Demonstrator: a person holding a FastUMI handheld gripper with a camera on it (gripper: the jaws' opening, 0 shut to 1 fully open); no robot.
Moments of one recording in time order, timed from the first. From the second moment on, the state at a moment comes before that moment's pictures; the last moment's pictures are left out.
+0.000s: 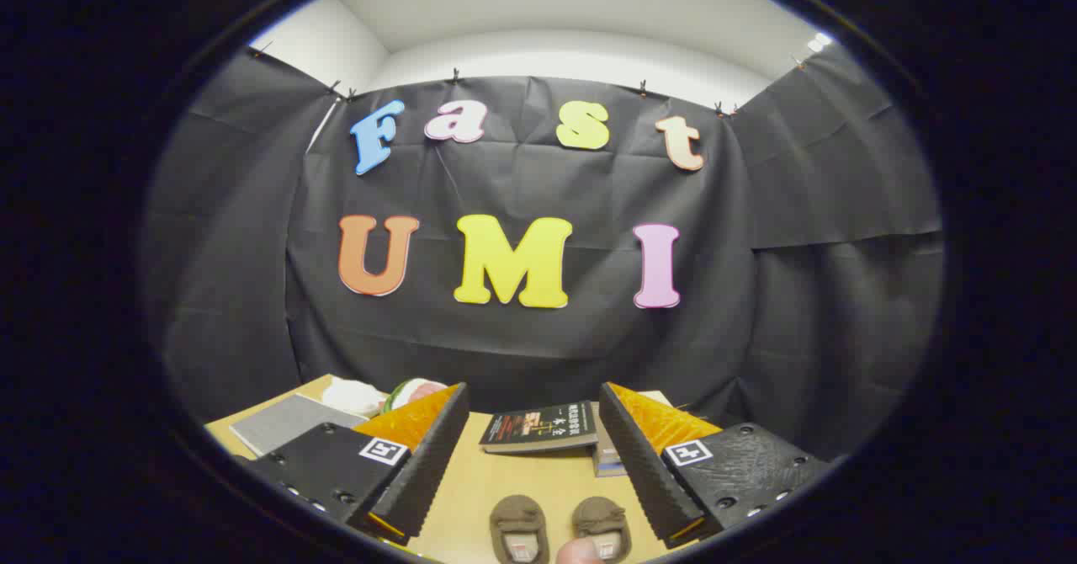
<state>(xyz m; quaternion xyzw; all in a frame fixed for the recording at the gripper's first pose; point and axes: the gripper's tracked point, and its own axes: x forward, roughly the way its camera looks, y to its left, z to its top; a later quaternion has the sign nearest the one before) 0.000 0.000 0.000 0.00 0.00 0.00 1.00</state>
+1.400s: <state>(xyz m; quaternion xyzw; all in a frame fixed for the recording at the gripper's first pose) -0.001 0.025 0.006 0.00 0.01 0.05 1.00</state>
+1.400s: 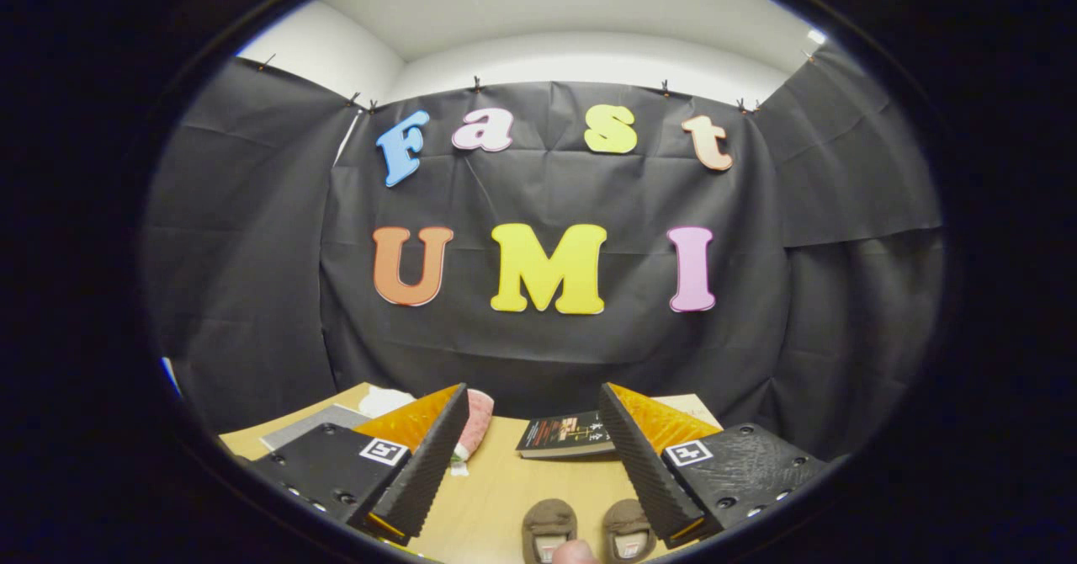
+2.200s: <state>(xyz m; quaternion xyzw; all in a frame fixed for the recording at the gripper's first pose) 0.040 0.066 -0.052 0.03 0.09 0.13 0.99</state>
